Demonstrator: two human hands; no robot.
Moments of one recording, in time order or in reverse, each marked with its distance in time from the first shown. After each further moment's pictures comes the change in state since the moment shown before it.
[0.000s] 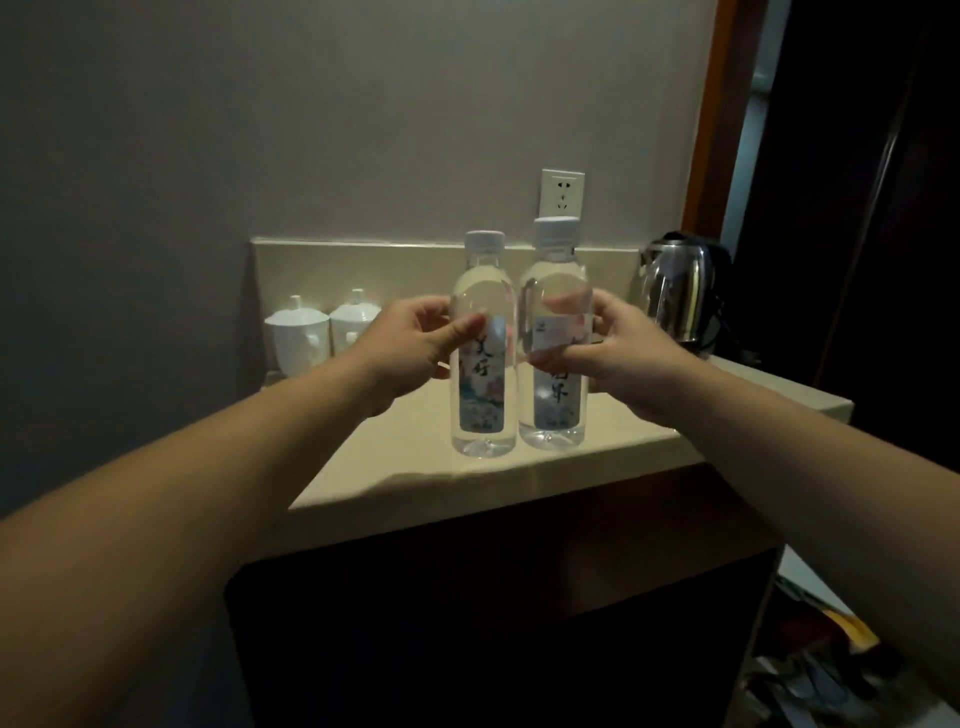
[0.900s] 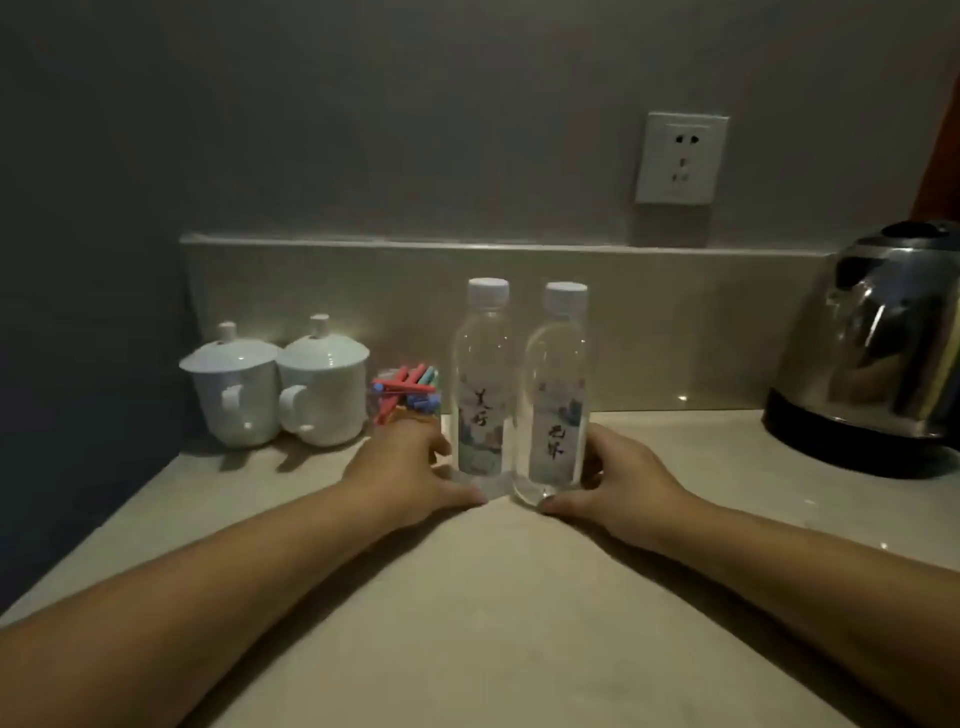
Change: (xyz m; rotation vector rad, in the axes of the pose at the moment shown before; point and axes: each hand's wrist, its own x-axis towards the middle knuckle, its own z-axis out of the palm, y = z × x) left_hand 0.175 -0.173 0.008 0.857 0.145 -0.392; right_hand 0.226 0.197 -0.037 -0.453 -0.204 0.017
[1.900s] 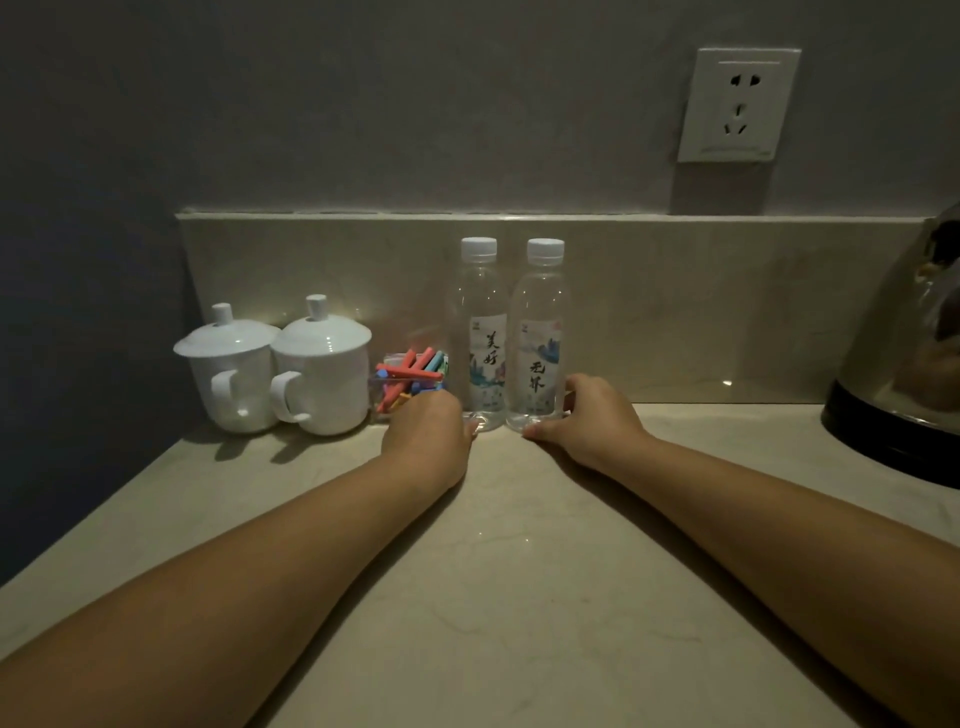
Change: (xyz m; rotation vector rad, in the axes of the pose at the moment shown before) left_hand 0.051 0.013 0.027 0.194 0.161 -0.153; right_hand 0.097 0.015 0.025 -0.092 0.121 0.090
